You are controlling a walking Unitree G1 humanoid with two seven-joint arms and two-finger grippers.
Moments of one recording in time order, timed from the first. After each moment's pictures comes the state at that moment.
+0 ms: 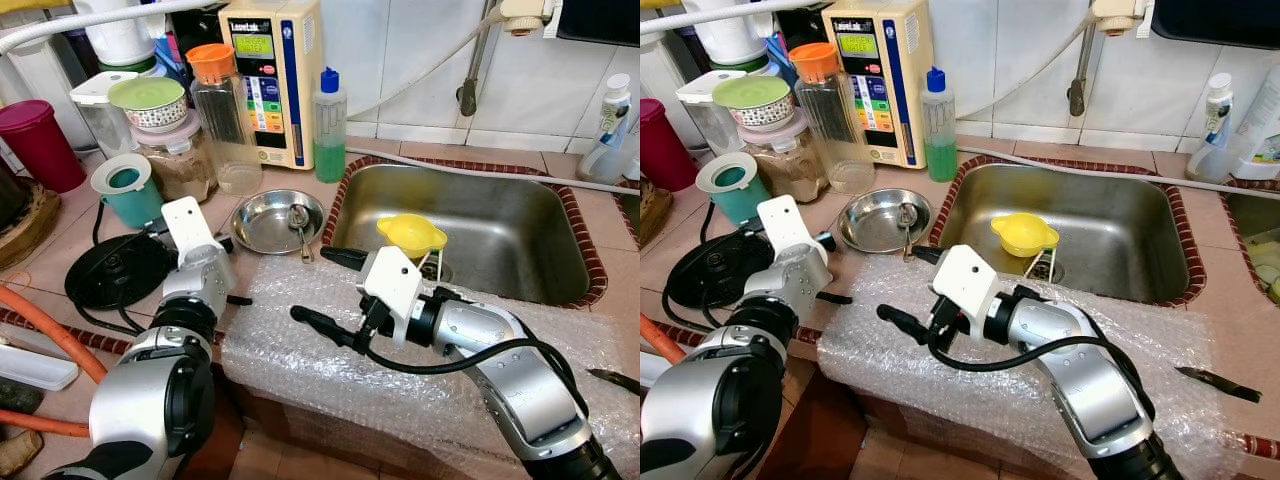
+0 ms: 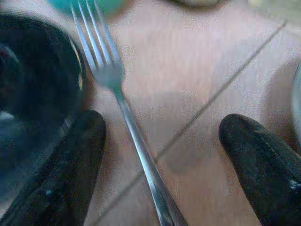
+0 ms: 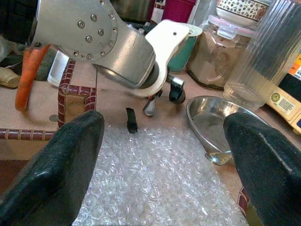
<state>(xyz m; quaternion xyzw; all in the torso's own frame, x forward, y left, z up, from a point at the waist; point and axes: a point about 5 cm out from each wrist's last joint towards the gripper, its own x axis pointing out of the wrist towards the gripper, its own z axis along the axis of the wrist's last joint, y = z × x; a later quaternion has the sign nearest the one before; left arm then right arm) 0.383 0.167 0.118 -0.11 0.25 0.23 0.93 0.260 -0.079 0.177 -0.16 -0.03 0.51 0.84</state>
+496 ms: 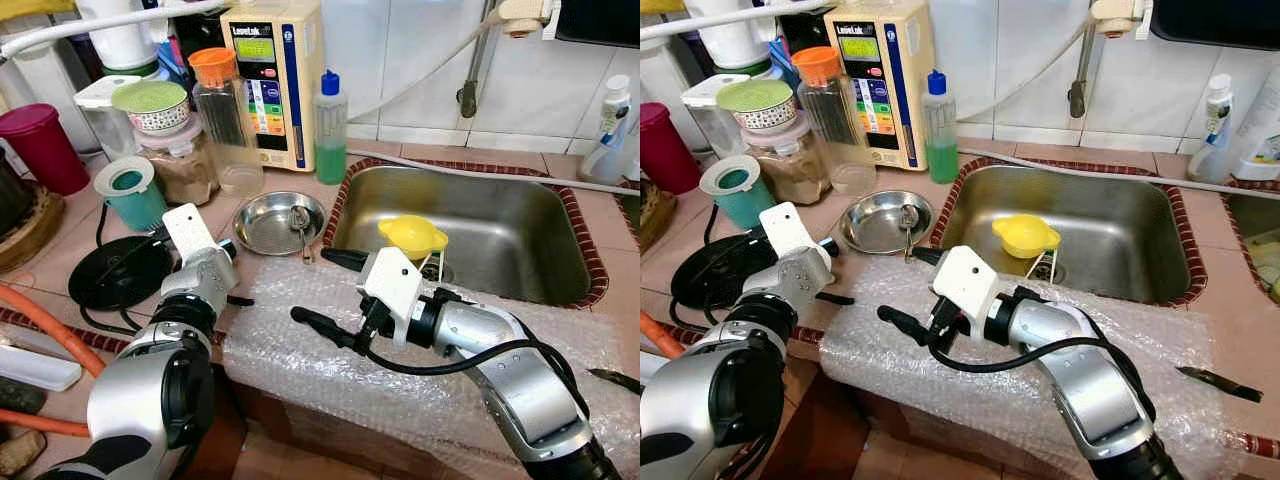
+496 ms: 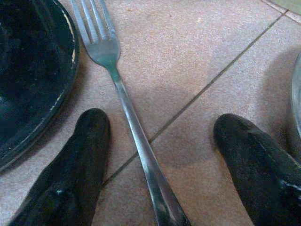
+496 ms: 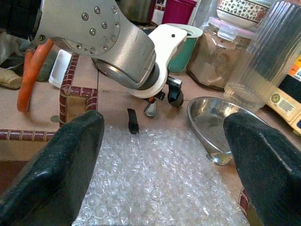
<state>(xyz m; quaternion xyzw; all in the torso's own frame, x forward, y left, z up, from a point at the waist) 0.383 0.166 0.115 -0.15 0.27 0.22 0.92 0.259 -0.080 0.176 -0.16 -0.03 0.51 0.84</state>
